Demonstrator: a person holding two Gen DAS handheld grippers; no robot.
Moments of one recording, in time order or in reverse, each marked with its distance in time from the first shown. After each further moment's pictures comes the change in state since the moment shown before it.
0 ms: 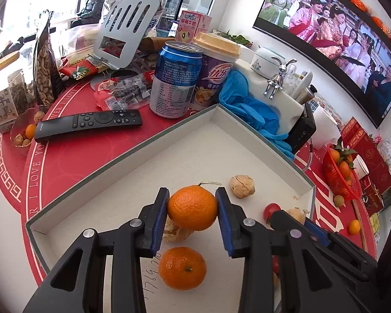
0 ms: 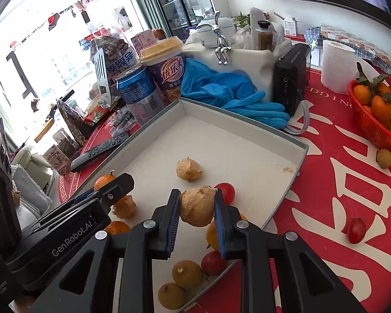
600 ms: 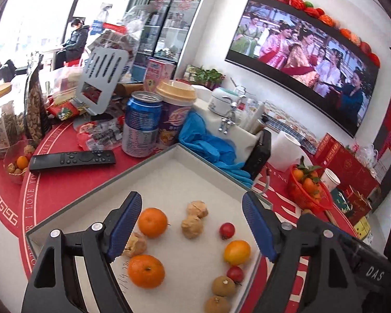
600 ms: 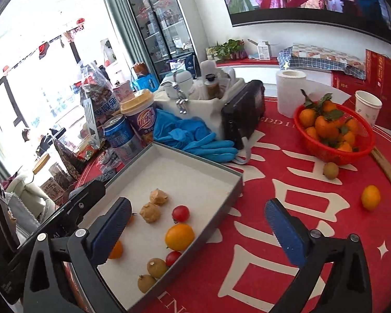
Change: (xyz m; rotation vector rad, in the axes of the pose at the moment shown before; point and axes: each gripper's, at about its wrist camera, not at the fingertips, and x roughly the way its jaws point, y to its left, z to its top) left arm -0.048 -0.035 -0.006 0.093 -0.203 -0.150; right arm -0.079 -0.043 0.000 0.102 -0.180 -0.089
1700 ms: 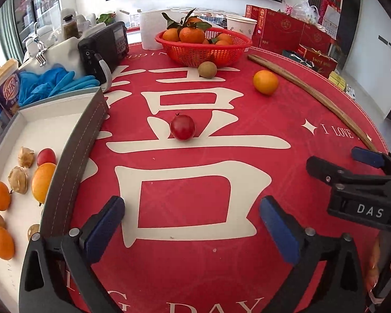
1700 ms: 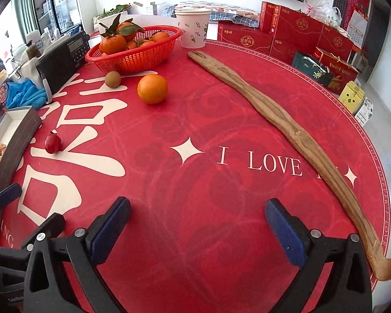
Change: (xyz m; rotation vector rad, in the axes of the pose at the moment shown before) left arm 0.060 -0.169 -0.123 0.562 0.436 -0.151; right arm -0.055 -0.178 -0.086 0.186 0.212 -0.548
